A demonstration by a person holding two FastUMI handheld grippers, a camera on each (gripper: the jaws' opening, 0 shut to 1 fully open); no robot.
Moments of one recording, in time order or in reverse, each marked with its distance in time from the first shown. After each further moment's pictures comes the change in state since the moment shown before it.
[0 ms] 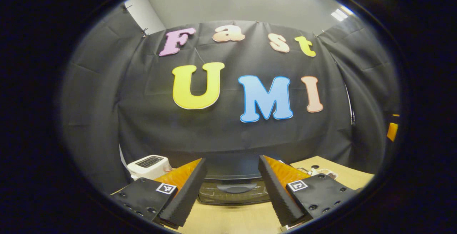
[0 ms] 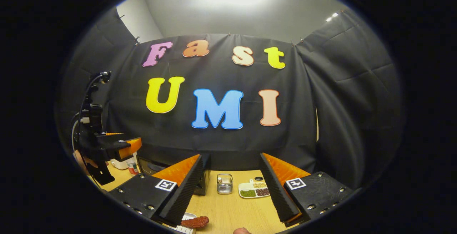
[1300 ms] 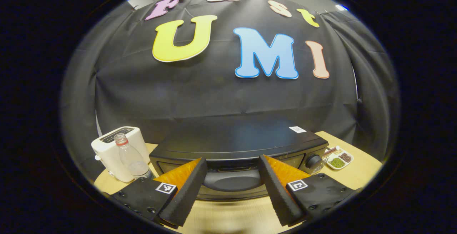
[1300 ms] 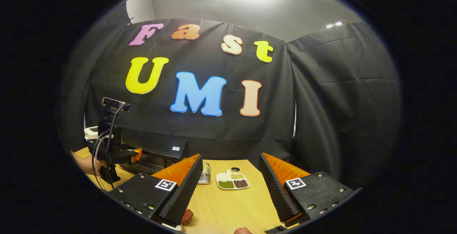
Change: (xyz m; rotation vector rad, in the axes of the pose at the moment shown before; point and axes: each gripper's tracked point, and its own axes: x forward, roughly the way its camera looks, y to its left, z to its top) left arm 0.115 -0.011 -0.146 -0.005 0.252 -0.062; right arm -0.003 -0.013 -0.015 -0.098 0.102 -0.175
